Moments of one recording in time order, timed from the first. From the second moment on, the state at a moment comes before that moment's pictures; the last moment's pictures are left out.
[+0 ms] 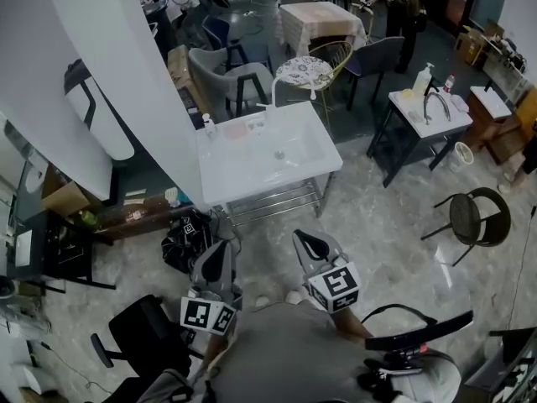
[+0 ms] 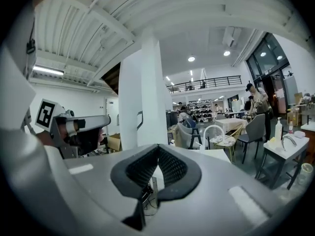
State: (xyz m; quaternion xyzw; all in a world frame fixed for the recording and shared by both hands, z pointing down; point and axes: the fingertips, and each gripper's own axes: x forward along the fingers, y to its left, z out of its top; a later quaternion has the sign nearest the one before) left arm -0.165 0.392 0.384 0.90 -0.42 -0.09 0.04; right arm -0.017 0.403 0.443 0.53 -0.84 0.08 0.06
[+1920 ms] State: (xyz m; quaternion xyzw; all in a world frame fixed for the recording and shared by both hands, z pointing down) left arm -0.096 0.230 0.454 0.90 -0.40 -0.08 0.12; right arm 0.053 0.269 0.515 0.53 -0.83 0.14 0.08
